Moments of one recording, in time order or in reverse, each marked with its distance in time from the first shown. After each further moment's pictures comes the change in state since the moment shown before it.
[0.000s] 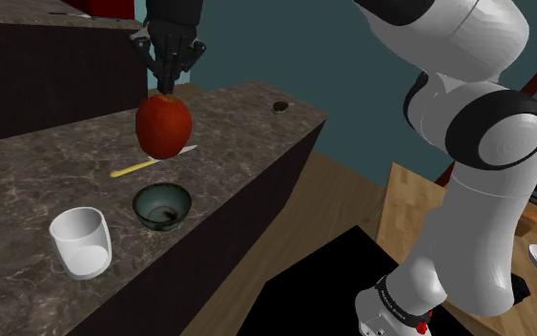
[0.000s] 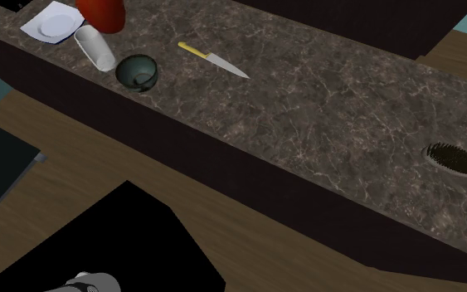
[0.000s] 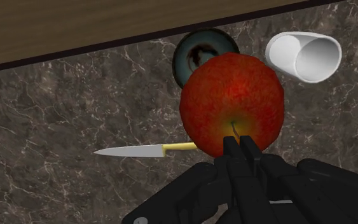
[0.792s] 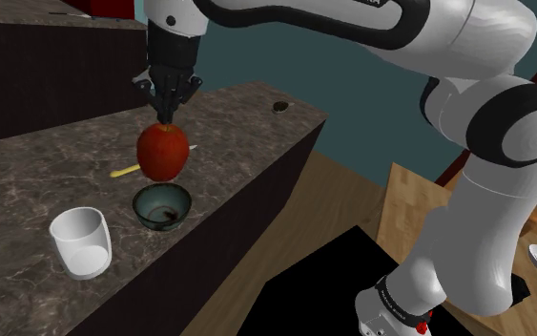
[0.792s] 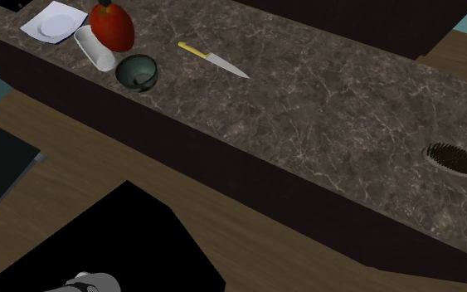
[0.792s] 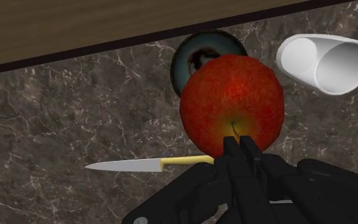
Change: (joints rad) arm -0.029 -0.084 0.001 -0.289 0.019 0.205 0.010
